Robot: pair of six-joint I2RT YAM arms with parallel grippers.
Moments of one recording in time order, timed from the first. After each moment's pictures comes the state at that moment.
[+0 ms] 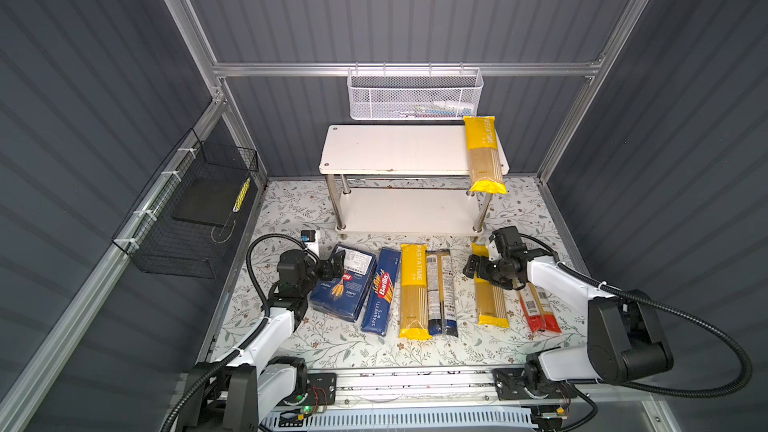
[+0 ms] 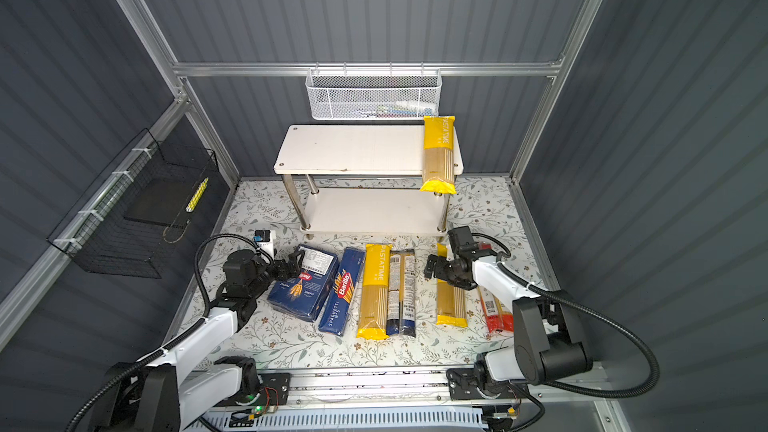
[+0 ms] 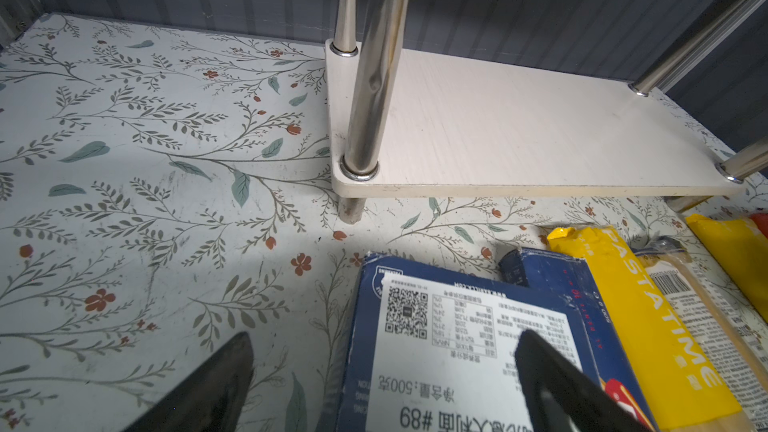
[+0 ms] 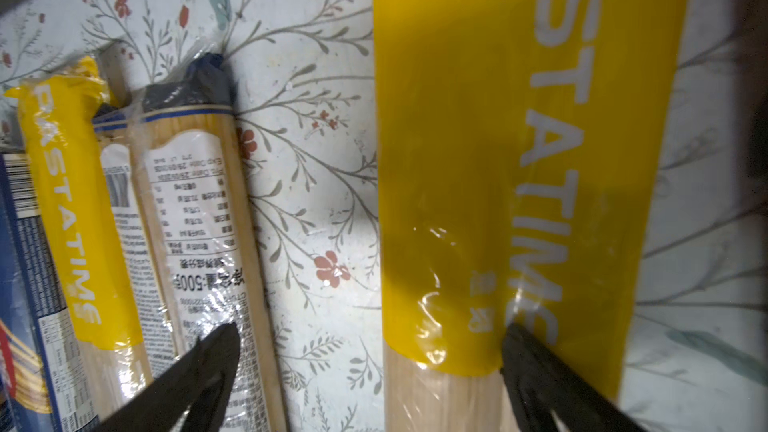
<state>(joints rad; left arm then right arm) -0.12 1.07 0.36 0.28 0.21 -0.13 0.22 1.40 0.73 -0.49 -0.21 0.45</state>
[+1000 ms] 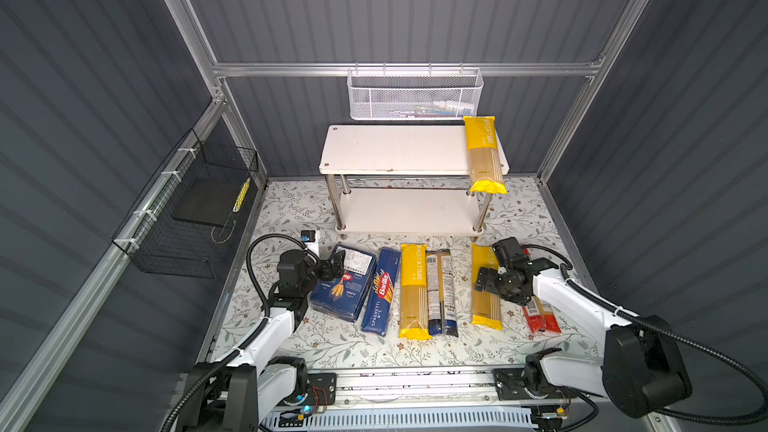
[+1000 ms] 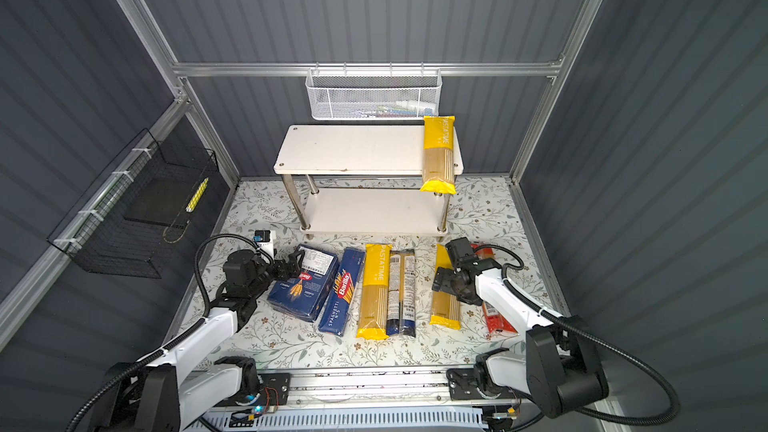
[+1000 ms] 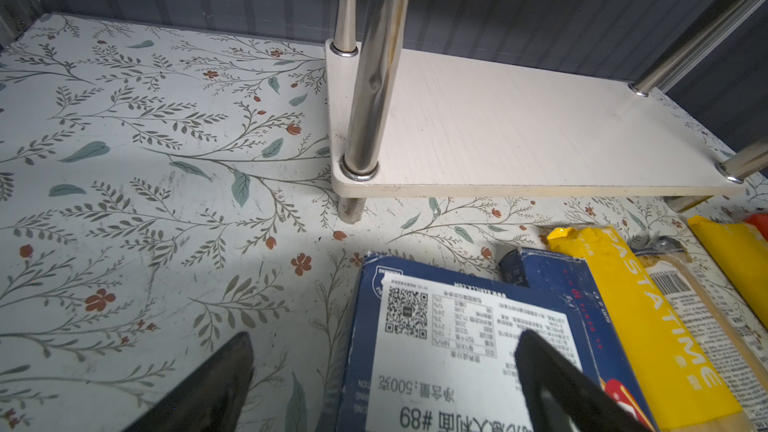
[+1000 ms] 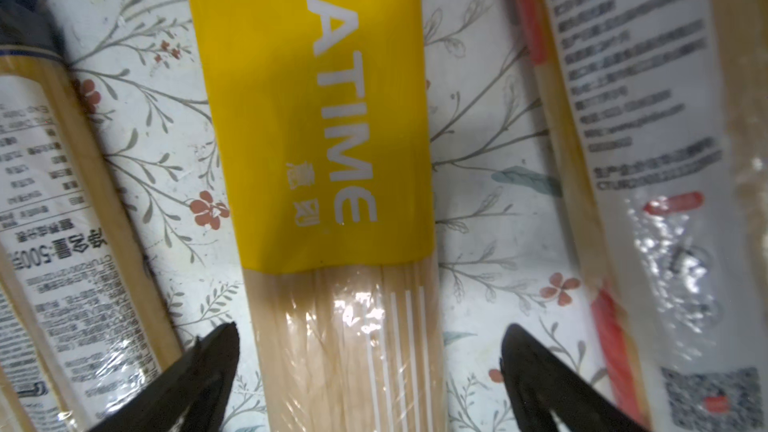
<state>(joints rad) -0.12 1.07 0.36 0.28 0.21 -0.13 0.27 1.27 0.68 -0.68 0.05 0.58</state>
